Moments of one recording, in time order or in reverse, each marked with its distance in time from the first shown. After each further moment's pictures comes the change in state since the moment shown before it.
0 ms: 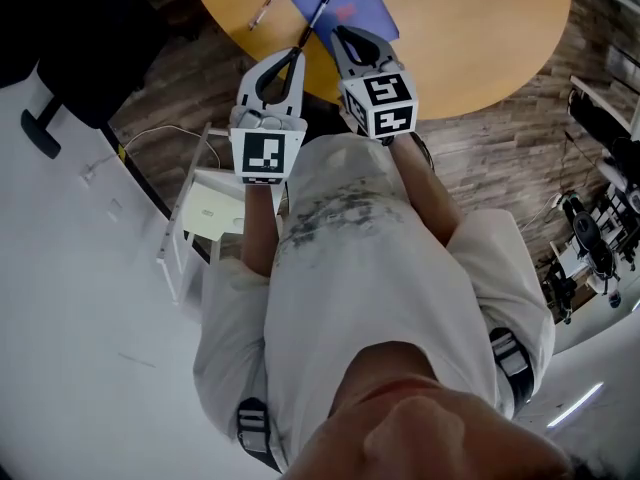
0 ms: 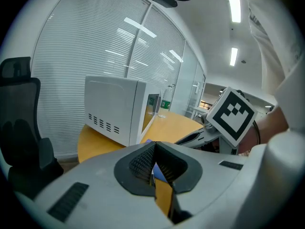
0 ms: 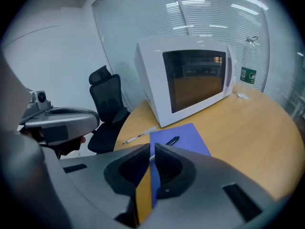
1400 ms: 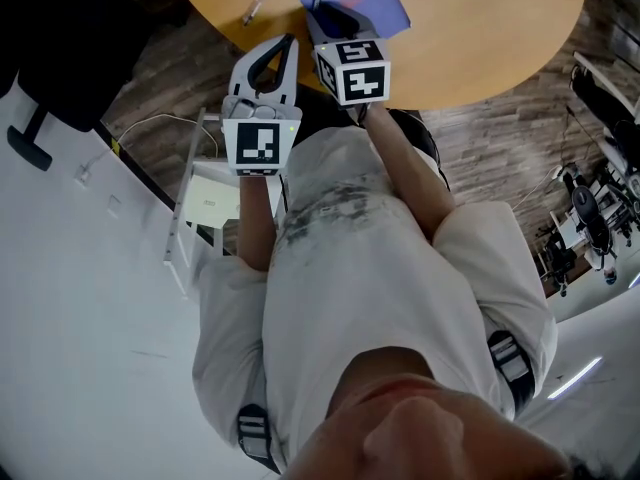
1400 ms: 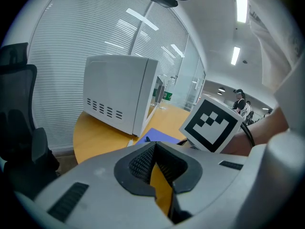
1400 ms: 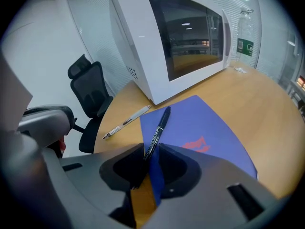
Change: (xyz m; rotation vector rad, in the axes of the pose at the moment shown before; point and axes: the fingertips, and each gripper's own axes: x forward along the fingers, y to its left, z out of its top) left arm 0.029 0.029 -0.040 -0.035 0.073 -0.038; right arm 0.084 -0.009 -0.039 0.155 0.160 -0.082
